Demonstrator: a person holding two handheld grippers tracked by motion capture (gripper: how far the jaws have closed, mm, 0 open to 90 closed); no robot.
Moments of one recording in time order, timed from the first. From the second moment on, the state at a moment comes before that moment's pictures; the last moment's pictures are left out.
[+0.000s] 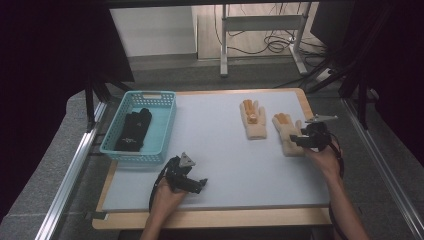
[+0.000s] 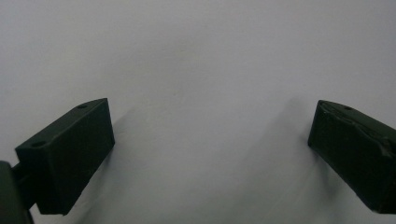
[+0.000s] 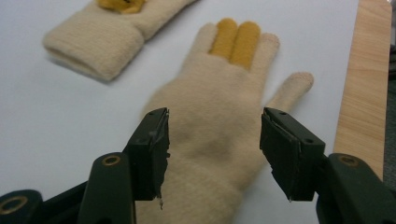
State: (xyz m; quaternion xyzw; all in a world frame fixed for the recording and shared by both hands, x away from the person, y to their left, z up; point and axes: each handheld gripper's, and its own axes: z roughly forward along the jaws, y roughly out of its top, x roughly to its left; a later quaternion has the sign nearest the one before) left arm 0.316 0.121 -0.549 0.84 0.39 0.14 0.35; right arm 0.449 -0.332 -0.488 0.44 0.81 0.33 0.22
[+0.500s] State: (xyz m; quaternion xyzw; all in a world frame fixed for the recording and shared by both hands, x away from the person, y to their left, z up) left arm 0.316 0.121 -0.549 0.84 0.39 0.14 0.35; right arm 0.473 -0.321 -0.508 0.40 0.83 0.33 0.19
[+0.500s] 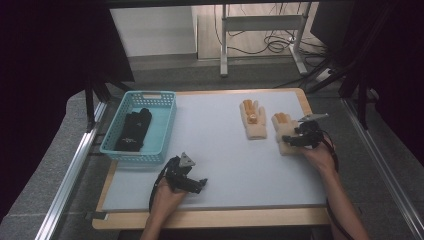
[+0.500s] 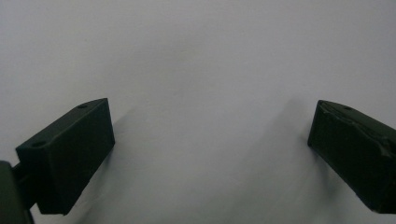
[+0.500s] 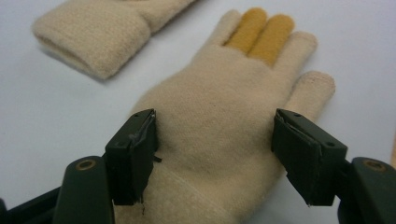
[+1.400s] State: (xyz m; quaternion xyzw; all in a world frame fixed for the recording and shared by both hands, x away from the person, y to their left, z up) left arm 0.316 0.121 -0.549 0.84 0.39 0.14 0.35; right arm 0.473 -0.302 -0.510 0.45 0.82 0.34 0.16
